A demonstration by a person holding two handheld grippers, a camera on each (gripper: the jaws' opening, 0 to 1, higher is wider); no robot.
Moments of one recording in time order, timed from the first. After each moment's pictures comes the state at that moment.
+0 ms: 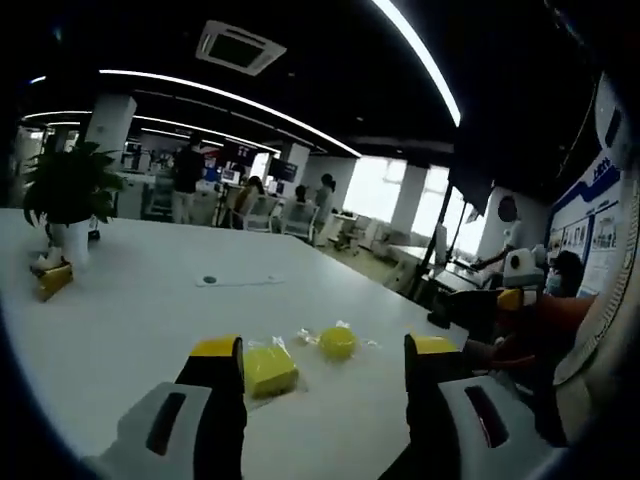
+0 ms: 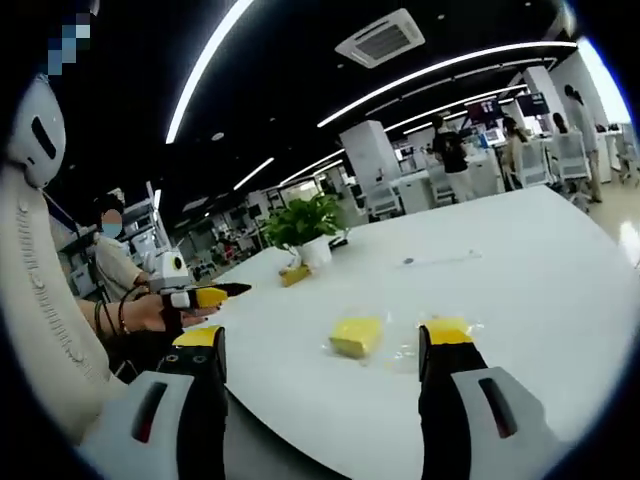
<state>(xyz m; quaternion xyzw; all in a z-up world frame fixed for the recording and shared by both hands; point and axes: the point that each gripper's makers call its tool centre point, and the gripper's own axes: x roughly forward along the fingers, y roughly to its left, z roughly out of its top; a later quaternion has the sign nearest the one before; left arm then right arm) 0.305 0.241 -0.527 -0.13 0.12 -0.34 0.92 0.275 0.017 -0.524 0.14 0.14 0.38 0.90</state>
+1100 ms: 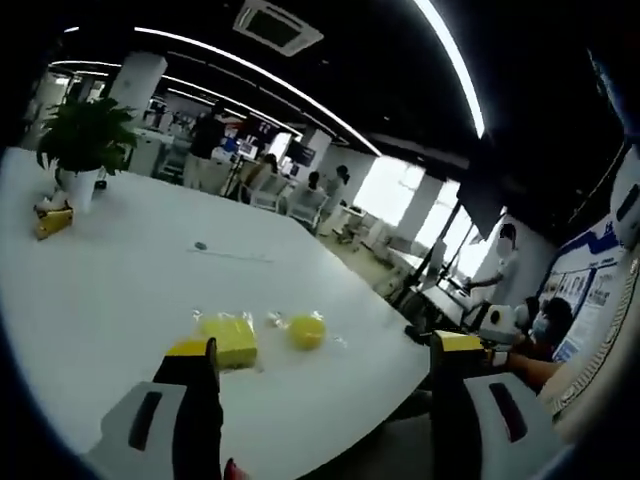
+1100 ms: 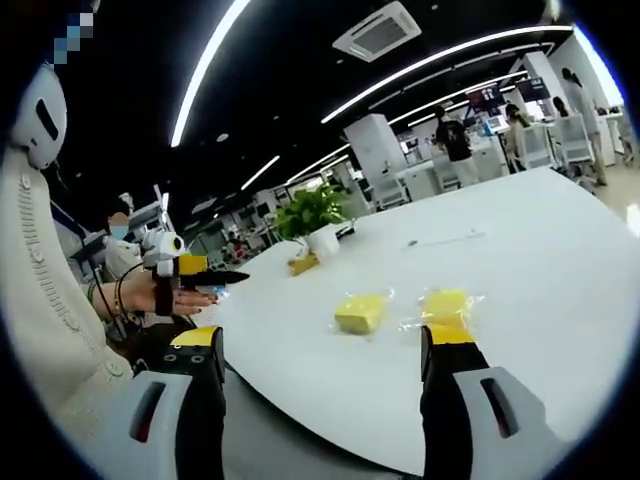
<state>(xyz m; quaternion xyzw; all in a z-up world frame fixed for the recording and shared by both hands) 0.296 0.208 -0.510 -0.24 0.20 -0.32 0.90 0.252 -0.001 -0.551 0.16 0.16 0.39 0.89</state>
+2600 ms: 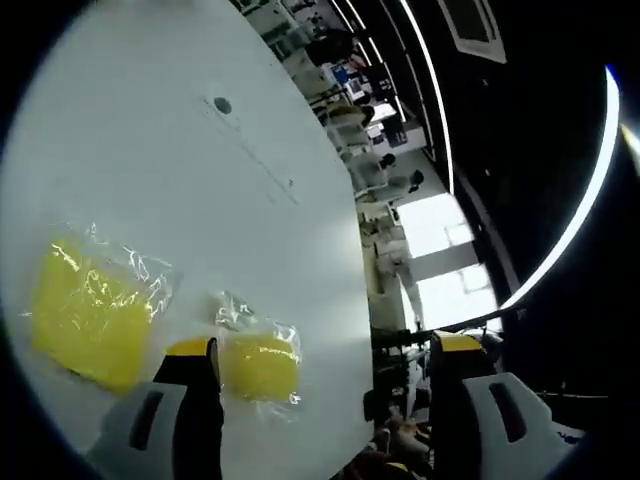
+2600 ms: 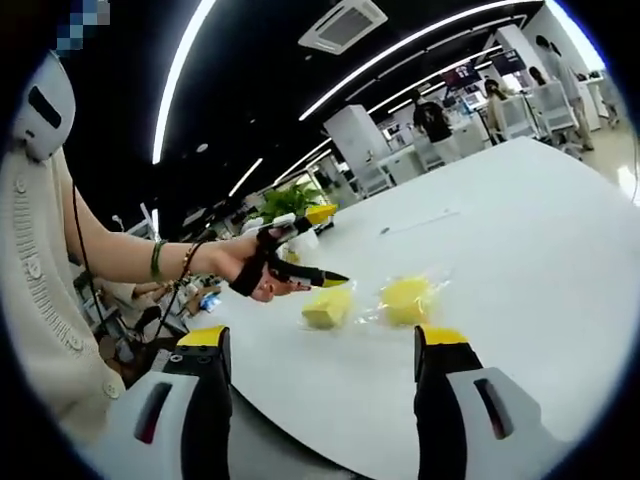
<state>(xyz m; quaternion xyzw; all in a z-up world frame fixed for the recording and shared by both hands) 0.492 0.074 -0.640 -0.49 0.38 -0.20 0.76 0.304 -0.052 -0.592 0.21 0.20 0.37 0.88</state>
